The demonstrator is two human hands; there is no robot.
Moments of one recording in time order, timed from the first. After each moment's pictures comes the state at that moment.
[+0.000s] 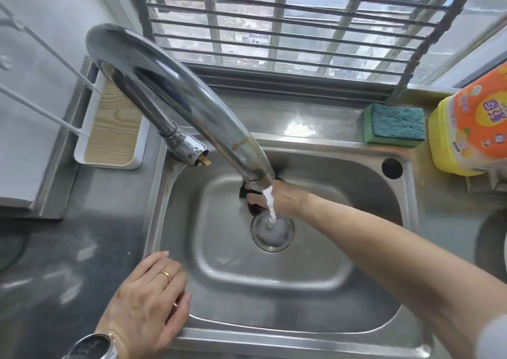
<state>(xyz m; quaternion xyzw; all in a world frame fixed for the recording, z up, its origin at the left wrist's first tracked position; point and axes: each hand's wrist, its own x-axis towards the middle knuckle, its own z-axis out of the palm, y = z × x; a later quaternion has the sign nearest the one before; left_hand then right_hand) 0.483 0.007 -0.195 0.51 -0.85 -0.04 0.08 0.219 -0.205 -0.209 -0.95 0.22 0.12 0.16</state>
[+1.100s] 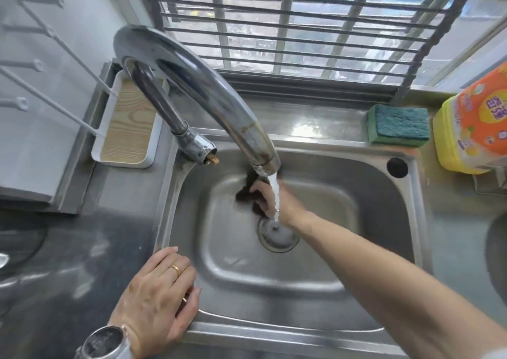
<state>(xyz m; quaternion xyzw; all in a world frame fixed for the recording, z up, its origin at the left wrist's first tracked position) 0.481 0.011 -0.192 0.53 -0.84 -0.04 0.08 0.227 -0.175 -0.292 -0.81 0.49 -0.06 0.31</state>
